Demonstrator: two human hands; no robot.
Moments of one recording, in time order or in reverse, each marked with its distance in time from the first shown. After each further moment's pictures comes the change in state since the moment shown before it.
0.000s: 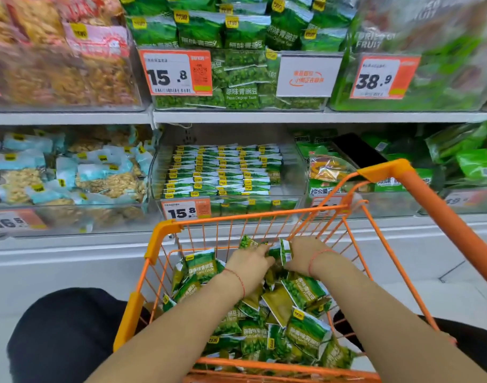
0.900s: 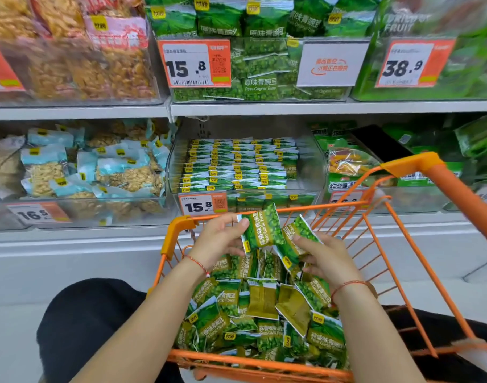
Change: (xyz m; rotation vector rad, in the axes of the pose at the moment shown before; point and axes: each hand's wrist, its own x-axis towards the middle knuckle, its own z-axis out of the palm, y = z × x) left_hand -0.057 -0.059 -0.034 -1.722 0.350 -0.376; right_hand -0.040 -0.029 0.014 1.649 0.253 0.180
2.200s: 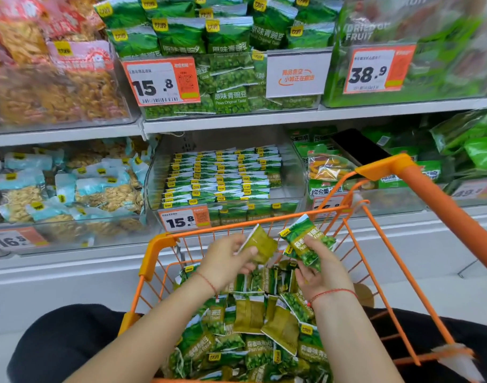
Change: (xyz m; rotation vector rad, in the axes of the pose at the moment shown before) left_hand 0.009 -0.010 0.038 0.441 -0.055 0.047; right_hand 0.009 0.004 -0.010 0.821 0.204 0.224
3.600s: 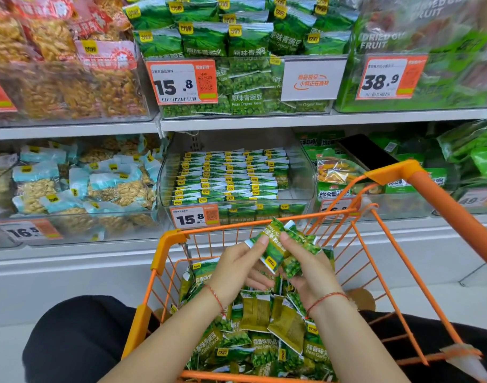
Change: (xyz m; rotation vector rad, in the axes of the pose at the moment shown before) left_hand -0.036 0.018 0.004 -0.384 -0.025 -0.102; right_hand -0.017 0.019 0.011 -0.294 -0.293 -0.131
